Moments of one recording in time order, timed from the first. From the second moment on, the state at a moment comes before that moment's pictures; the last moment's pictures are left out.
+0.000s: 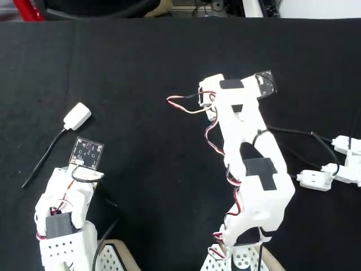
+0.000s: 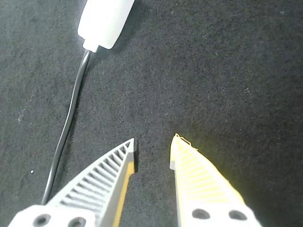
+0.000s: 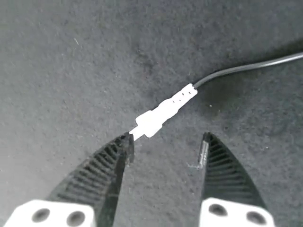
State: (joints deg) left arm -17.7 -103.8 96.3 63.1 -31.9; right arm -6.4 18.3 7.7 49.5 -80.4
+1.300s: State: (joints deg) left arm -17.7 -103.8 96.3 63.1 -31.9; right arm -5.4 31.6 -3.8 52.2 -80.5
